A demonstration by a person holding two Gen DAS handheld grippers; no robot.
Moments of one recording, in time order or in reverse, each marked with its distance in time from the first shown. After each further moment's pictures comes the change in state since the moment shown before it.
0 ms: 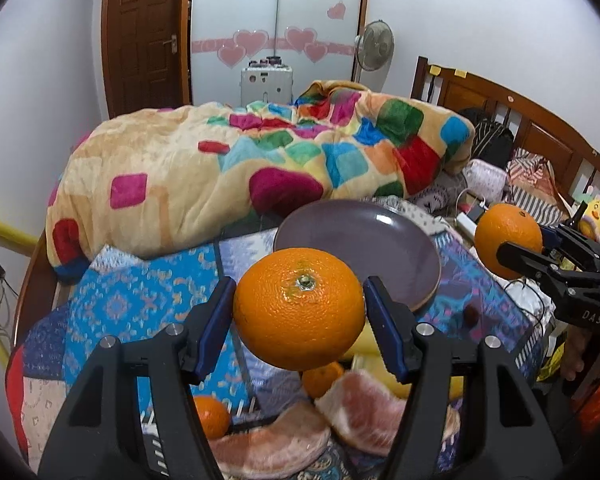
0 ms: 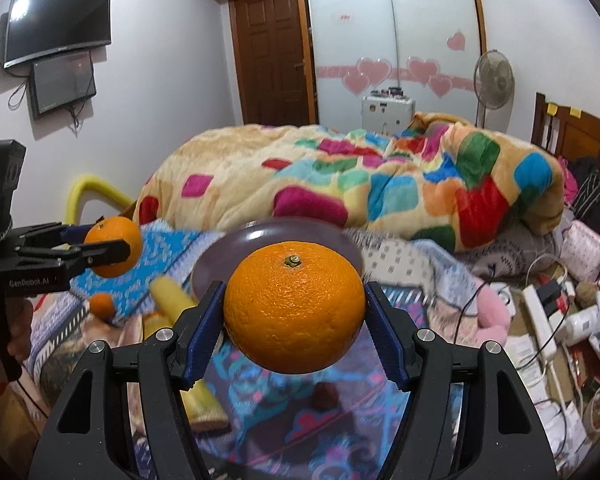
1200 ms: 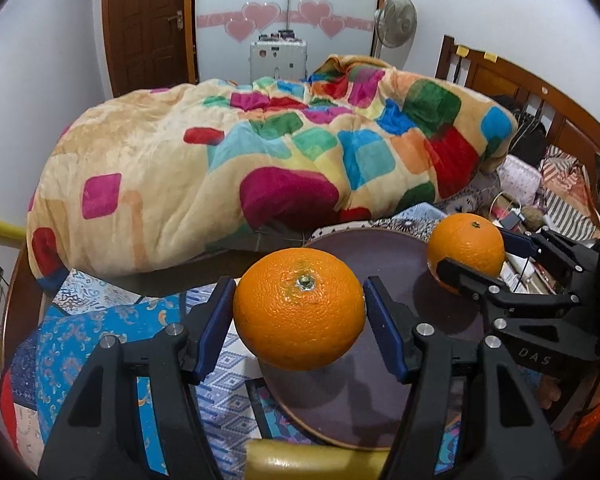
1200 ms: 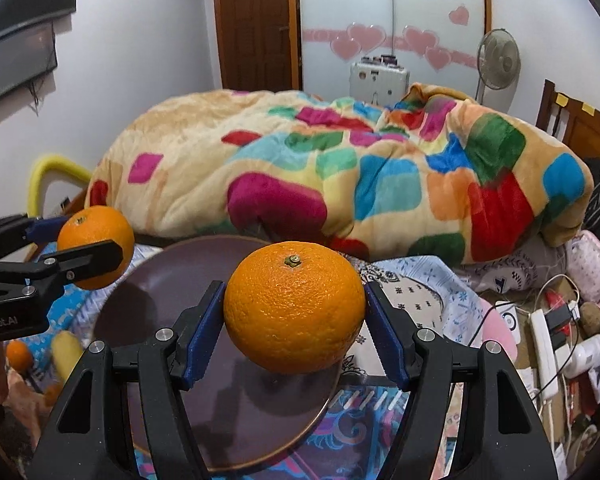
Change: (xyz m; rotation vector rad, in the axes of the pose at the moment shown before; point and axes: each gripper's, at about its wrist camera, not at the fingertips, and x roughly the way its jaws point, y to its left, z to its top) left arm 0.118 -0.009 0.053 -0.027 0.117 0.058; right arm 0.121 -0.030 0.033 -0.030 0.162 -0.064
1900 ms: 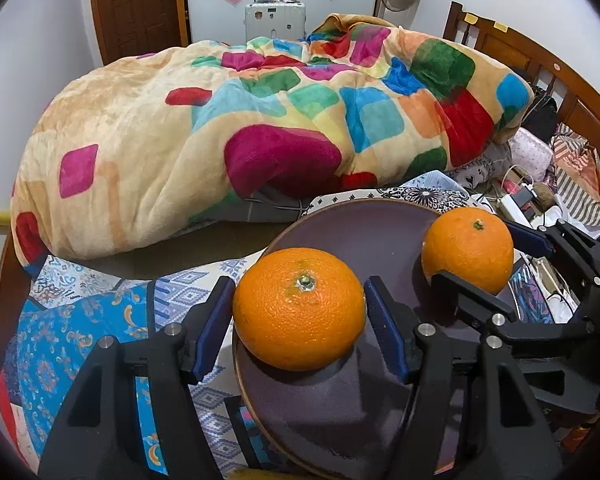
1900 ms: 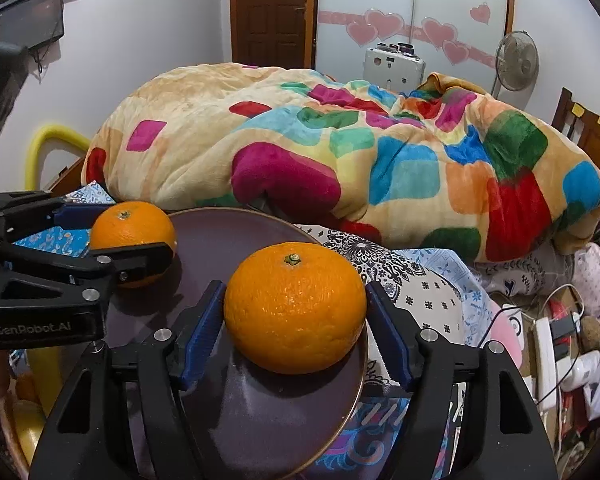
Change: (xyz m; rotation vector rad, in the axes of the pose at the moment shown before) left arm 0.048 -0.003 0.003 -0.001 0.131 -0.004; right arm 0.024 0.010 -0.003 -0.059 0.056 0.006
